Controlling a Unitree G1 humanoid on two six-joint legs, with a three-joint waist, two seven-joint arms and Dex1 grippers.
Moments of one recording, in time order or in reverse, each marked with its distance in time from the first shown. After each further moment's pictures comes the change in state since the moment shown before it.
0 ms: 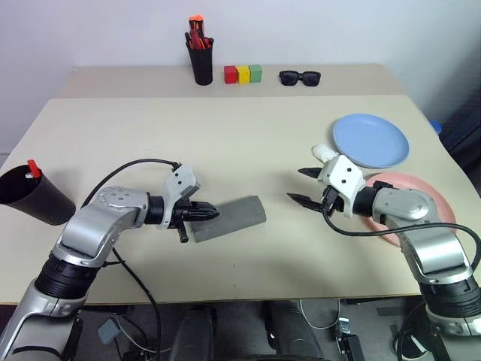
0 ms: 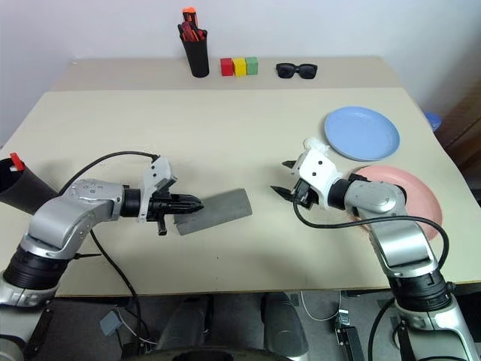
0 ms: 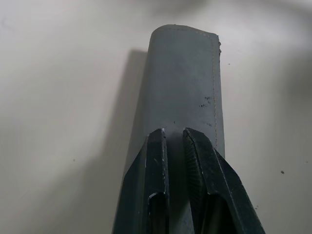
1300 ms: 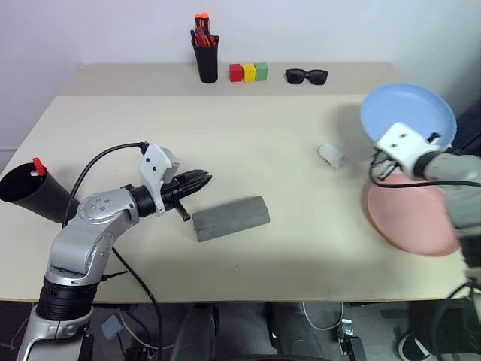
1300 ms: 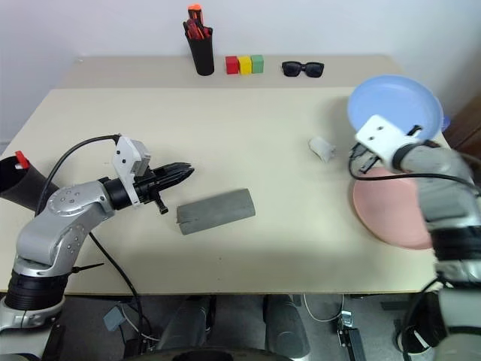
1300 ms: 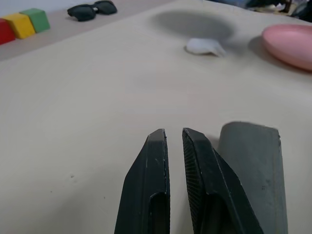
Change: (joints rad) left arm 0.094 -0.103 0.171 -0.099 -0.044 -0.149 0.217; right arm -0.073 -0.254 -0.131 0.338 -0.222 -0.110 -0.064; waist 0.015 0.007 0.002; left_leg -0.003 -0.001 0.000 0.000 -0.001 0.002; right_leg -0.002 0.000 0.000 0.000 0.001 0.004
